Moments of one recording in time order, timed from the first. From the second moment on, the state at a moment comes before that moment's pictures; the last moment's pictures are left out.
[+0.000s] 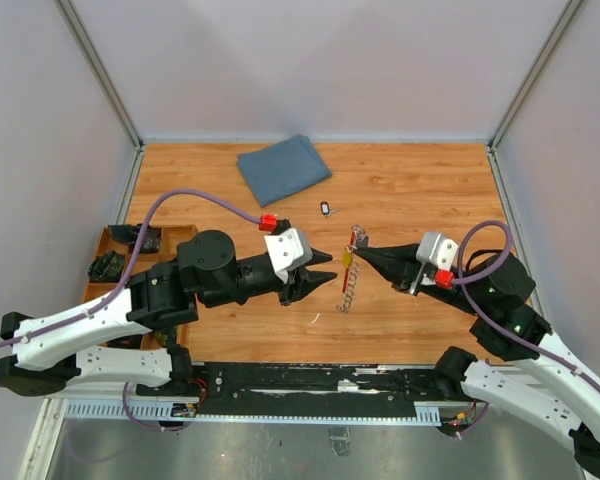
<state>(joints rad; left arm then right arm) -1.28 0.99 1.24 -0.31 -0.04 0.12 0.86 0.58 0.83 -0.02 -0.37 -0.27</state>
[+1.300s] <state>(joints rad) -0.69 0.94 1.02 -0.33 -0.16 -0.24 0.85 1.25 0.96 -0.46 -0.02 0.02</state>
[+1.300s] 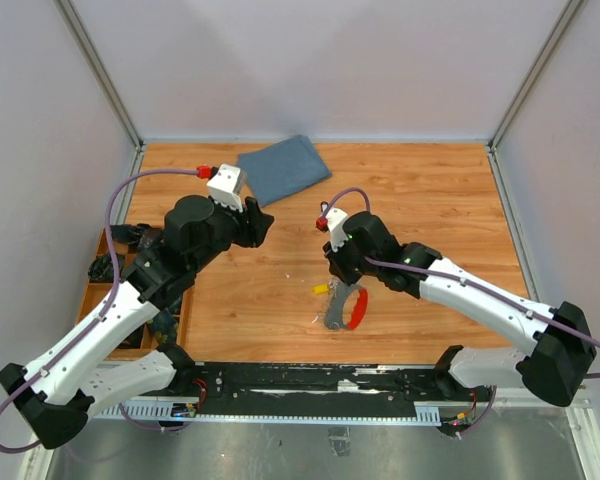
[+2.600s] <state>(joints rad) -0.68 0.92 0.91 -0.33 -0.14 -0.30 0.73 1.28 0.60 -0.43 0.05 0.60</state>
